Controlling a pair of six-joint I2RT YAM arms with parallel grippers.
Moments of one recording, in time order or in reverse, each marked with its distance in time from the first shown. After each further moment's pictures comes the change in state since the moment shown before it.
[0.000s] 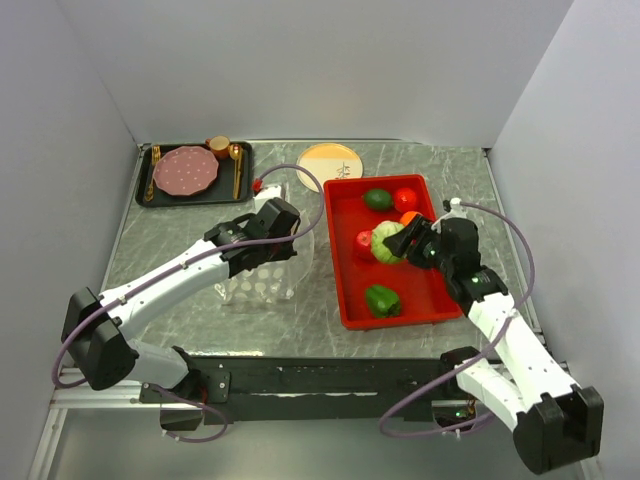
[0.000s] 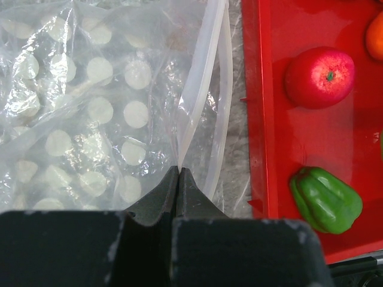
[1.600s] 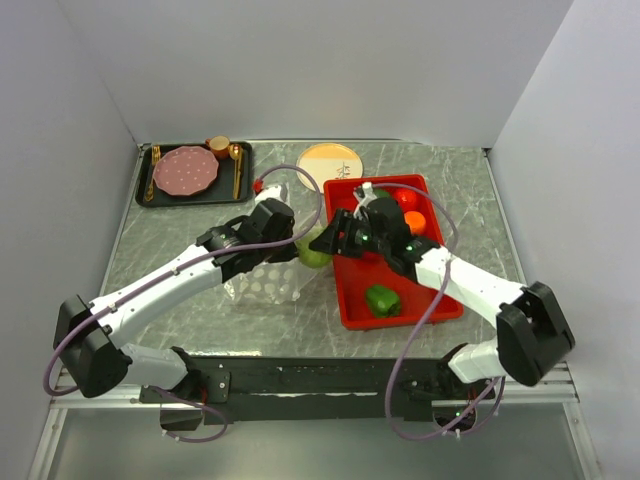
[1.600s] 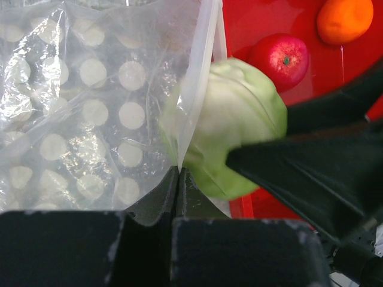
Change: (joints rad) left arm 0.000 -0.053 -0.032 0.065 0.107 0.012; right arm 0.377 0.476 0.222 0.267 -0.172 0.100
